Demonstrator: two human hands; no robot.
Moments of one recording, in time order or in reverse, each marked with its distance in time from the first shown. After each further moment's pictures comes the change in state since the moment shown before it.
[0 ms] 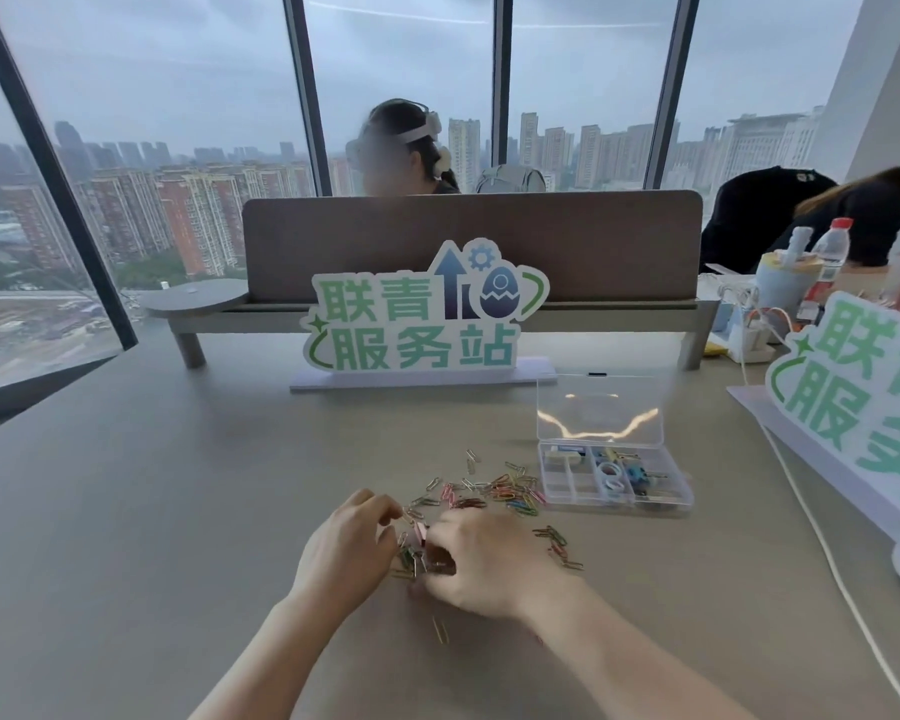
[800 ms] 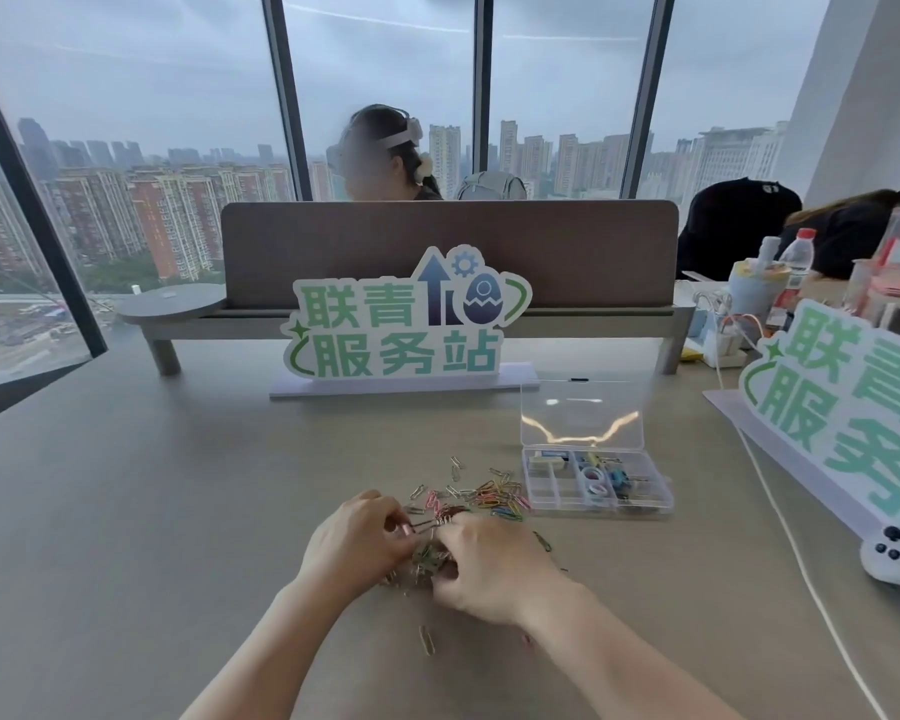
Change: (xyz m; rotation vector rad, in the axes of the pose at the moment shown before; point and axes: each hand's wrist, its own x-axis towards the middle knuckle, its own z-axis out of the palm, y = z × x) left_hand 0.021 0.020 0.005 0.027 -0.090 0.018; right_hand -0.007 0.006 -0.009 -0.031 -0.073 0.169
